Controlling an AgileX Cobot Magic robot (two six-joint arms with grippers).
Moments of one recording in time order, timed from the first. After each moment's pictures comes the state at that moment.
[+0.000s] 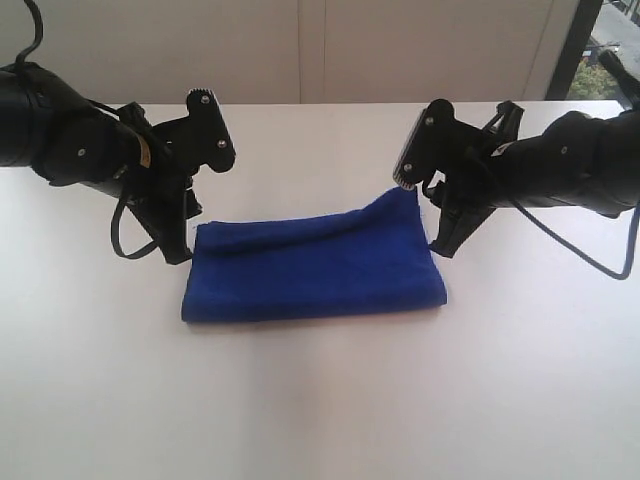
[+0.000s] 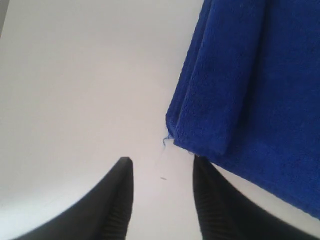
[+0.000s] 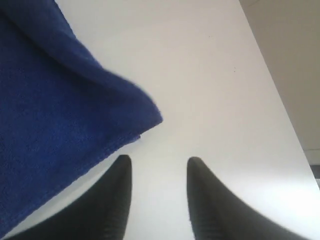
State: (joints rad) left arm -0.50 1.70 -1.06 0.34 0.33 0.49; right arm 0.32 1.74 -0.93 0.49 -0.03 -1.36
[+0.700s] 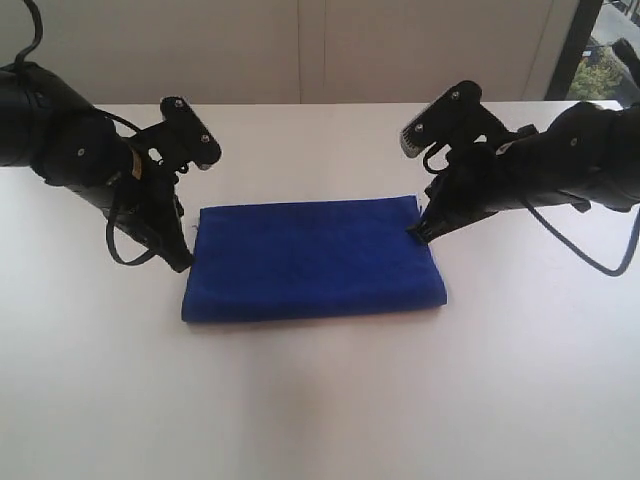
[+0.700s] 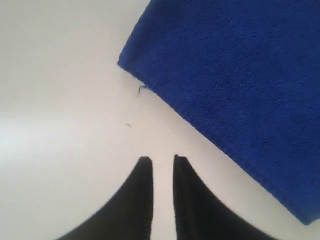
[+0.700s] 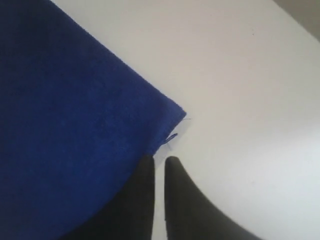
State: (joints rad) left arm -0.50 1.70 -1.06 0.34 0.49 0.18; right arm 0.32 1.71 -0.93 0.50 0.08 -0.93
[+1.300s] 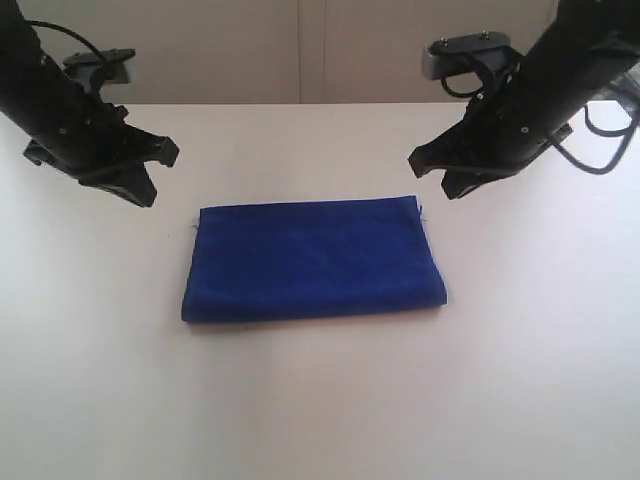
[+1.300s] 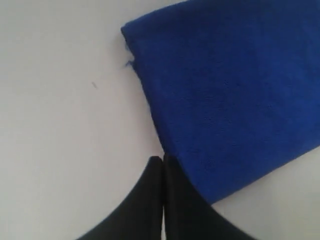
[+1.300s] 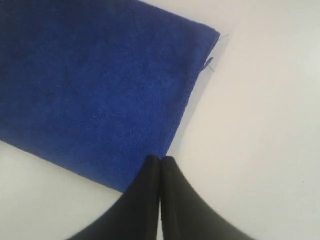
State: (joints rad) left arm -0.23 1.77 -1.34 -0.39 0.91 0.28; right arm 0.26 1.75 -1.32 0.20 0.86 -0.27
